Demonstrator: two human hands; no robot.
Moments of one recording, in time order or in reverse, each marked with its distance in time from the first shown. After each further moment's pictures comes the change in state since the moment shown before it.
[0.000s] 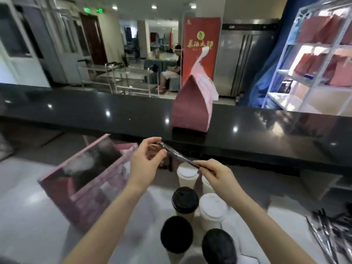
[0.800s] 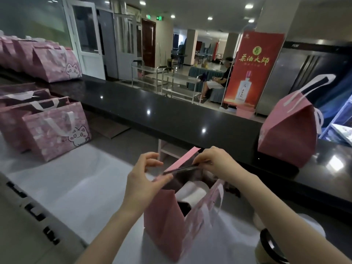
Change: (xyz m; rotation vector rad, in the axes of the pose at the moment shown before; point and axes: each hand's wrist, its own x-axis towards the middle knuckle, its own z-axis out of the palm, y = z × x) left_hand 0.006 -0.035 -0.272 0.364 0.254 -0.019; right_hand 0.163 -0.167 0.204 -0.529 -0.383 -0.424
